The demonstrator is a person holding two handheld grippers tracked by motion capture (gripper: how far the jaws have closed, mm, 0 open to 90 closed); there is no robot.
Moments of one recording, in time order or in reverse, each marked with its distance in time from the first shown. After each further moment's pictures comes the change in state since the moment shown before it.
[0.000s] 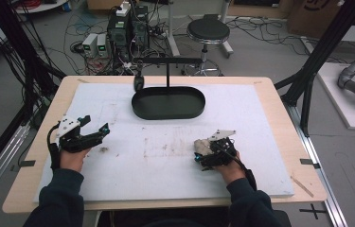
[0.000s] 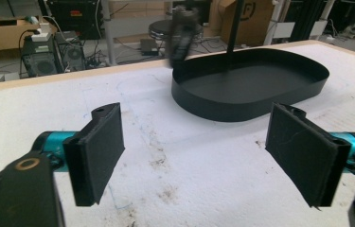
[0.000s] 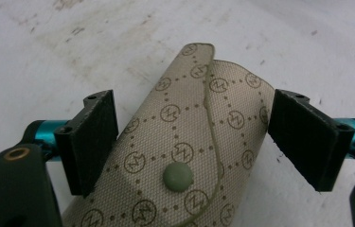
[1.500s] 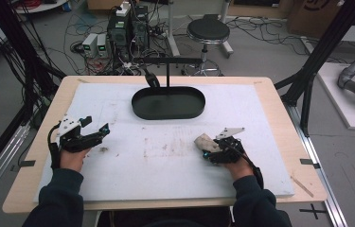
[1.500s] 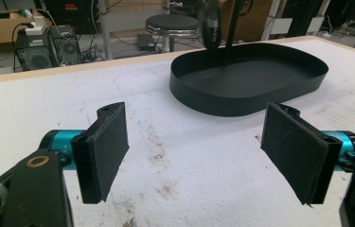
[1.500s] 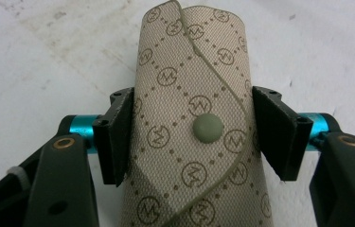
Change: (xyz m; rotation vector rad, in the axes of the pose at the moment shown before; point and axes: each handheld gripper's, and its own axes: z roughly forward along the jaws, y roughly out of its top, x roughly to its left) left arm 0.003 -0.002 0.003 0.020 -0.013 -0.017; right arm -0.024 -0.009 -0.006 0.002 0.033 0.023
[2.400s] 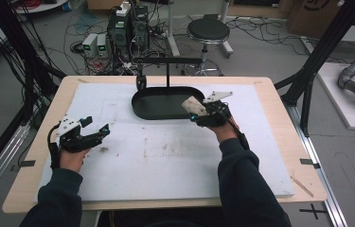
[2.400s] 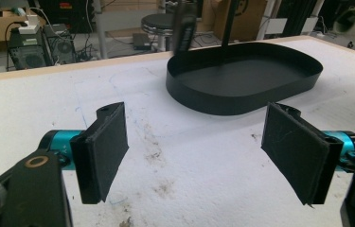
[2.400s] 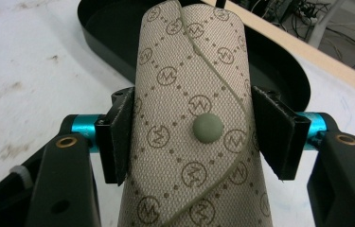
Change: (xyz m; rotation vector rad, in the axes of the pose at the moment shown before) left arm 0.001 -0.001 0.000 0.003 -0.021 0.002; right arm -0.029 0.109 0.018 -0.169 -0.051 -0.083
